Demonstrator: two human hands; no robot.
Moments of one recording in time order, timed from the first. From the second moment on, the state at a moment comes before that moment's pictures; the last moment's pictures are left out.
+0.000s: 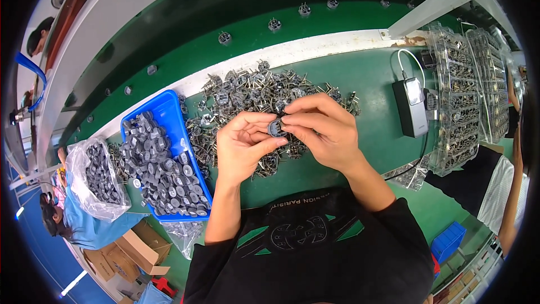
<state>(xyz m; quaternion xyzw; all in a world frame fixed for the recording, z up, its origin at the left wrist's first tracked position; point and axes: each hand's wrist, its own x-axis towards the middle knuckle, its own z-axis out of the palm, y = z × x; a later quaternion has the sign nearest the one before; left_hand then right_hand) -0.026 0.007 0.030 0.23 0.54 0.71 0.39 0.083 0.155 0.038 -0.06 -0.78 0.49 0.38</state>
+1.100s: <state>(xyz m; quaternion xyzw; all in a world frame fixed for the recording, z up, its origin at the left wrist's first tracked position) -0.262 0.034 -0.013 0.25 0.91 0.34 -0.02 0.128 0.241 0.013 -0.27 -0.84 0.44 0.17</state>
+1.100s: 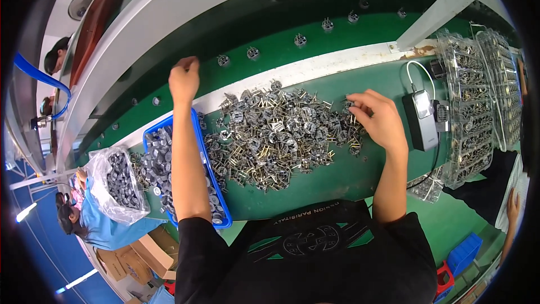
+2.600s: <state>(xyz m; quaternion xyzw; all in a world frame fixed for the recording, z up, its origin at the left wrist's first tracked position) -0.006 0.016 0.016 0.29 0.72 0.60 0.17 0.087 0.142 0.039 -0.09 -0.77 0.52 0.35</state>
